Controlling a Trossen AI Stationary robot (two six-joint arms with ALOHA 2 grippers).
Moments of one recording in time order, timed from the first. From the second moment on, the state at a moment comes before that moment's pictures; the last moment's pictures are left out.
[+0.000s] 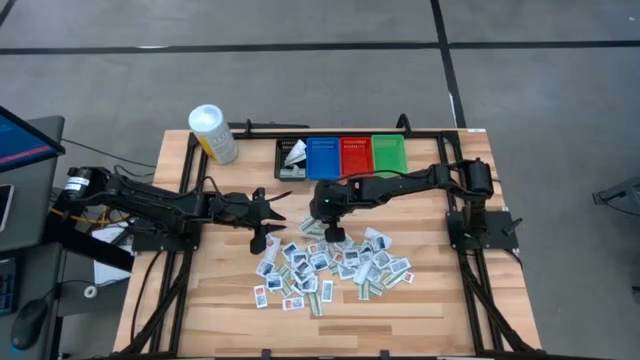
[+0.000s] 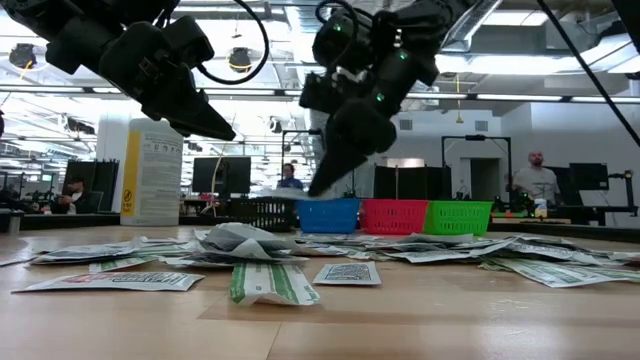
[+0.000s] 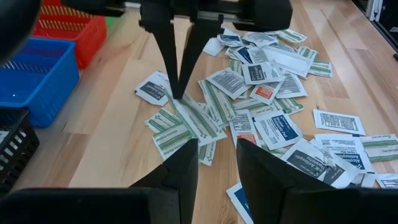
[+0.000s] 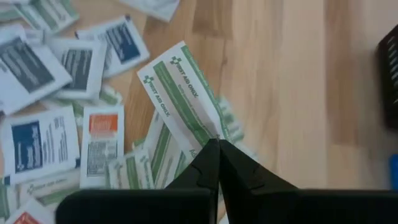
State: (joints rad) left arm -0.08 1.11 0.42 0.16 -0.10 -0.07; right arm -0.05 1.93 1.28 -0.29 -0.04 -0.23
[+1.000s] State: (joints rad) left arm 0.24 1.16 0.42 0.30 0.22 -0.77; right arm -0.05 1.93 1.33 -0.29 0.01 -0.27
